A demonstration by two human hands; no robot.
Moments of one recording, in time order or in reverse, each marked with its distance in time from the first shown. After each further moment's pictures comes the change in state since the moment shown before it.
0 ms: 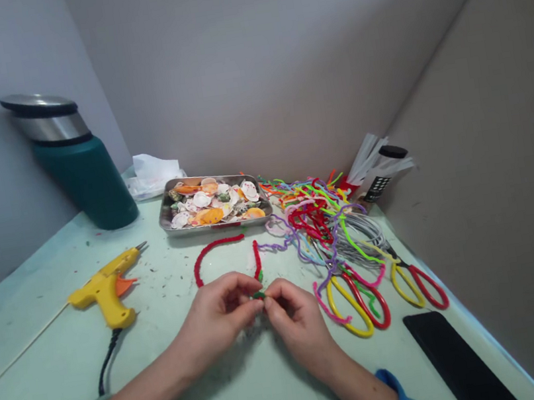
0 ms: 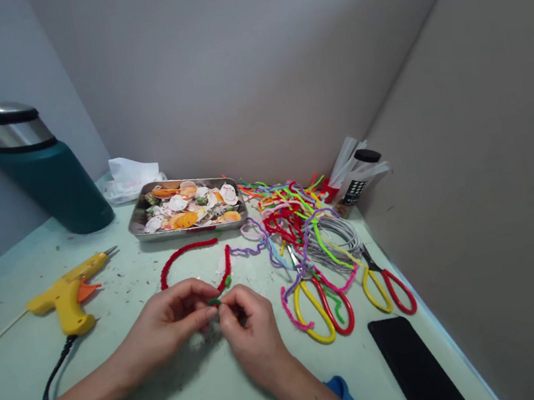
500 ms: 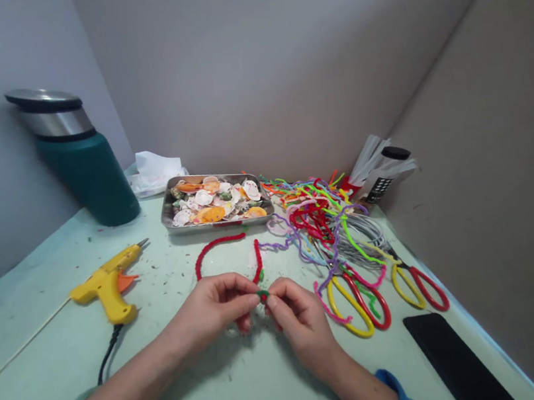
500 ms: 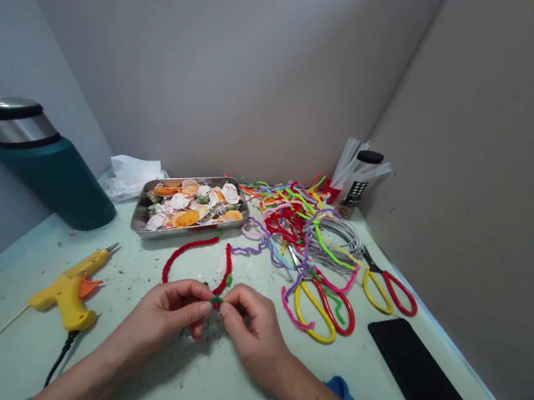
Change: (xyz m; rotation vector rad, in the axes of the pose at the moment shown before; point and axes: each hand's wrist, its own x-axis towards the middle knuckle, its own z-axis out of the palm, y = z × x) left_hand 0.003 0.009 -0.011 -0.278 -0.134 -0.226; right_hand -0.003 -0.001 -0.004 0.060 -0.033 0.003
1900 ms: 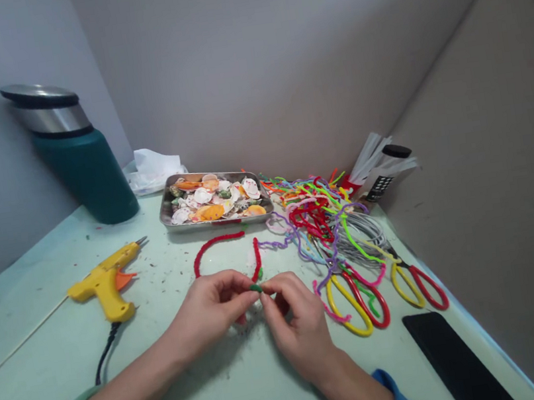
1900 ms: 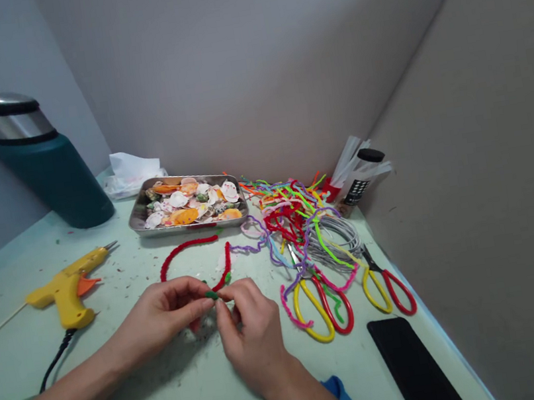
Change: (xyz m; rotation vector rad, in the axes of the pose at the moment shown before) left_hand 0.004 -0.009 0.002 0.217 0.114 0.099; right_hand 0.000 -0.002 0.004 -0.369 0.117 -0.259
